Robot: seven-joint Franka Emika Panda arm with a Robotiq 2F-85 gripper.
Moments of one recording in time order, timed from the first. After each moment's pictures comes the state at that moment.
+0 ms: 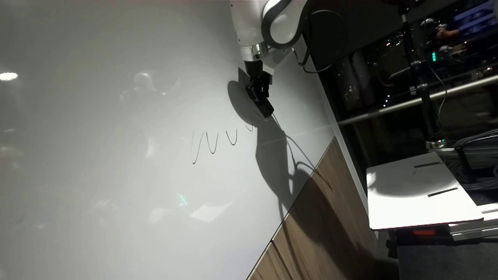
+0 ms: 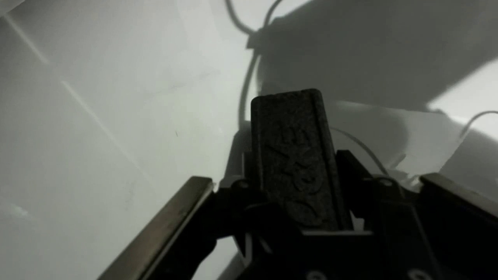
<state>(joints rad) -0.01 -0.07 -0.01 -2.07 -0.64 2.47 0.53</state>
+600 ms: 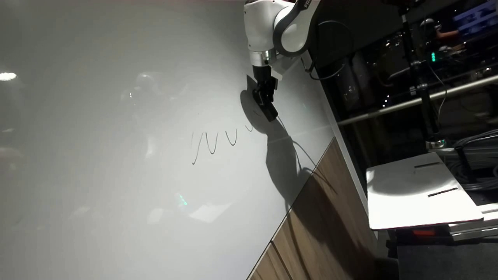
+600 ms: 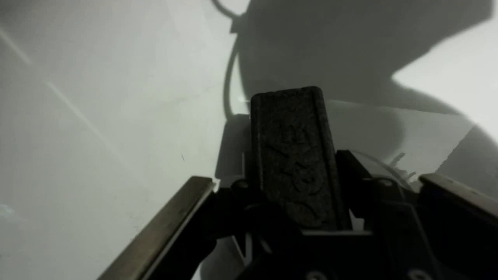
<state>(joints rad) -0.05 -0.06 -0.03 -2.14 -0.63 2.61 0.51</state>
